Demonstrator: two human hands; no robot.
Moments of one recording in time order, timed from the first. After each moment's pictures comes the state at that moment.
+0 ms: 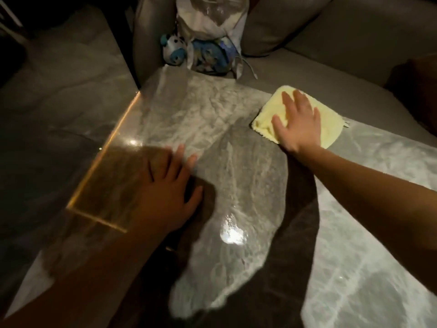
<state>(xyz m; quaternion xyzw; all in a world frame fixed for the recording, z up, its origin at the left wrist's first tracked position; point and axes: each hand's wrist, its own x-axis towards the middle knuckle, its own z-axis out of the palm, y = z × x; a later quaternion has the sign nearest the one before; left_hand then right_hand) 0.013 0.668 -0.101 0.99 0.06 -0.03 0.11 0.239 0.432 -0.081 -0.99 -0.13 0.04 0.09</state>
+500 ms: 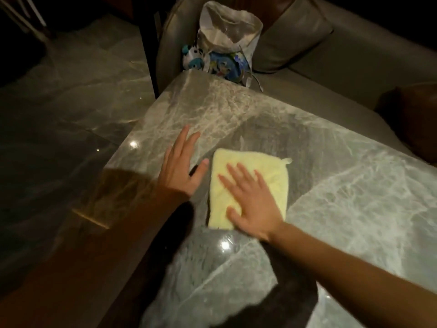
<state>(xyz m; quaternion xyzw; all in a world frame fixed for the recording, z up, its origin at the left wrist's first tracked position) -0.005 0.674 -0.083 0.91 0.11 0.12 0.38 0.034 0.462 -0.076 -0.89 -0.43 0.13 0.09</state>
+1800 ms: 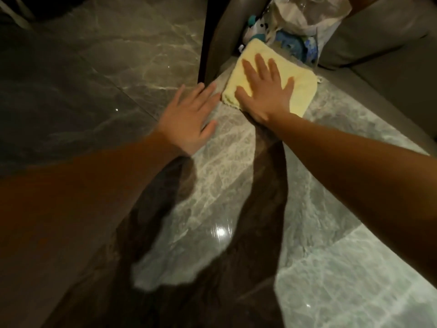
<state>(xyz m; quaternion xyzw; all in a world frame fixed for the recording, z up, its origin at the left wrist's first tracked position) -0.003 0.801 -0.098 0.99 0.08 0.00 0.09 0.167 0.673 -0.085 -0.93 -0.36 0.07 0.03</state>
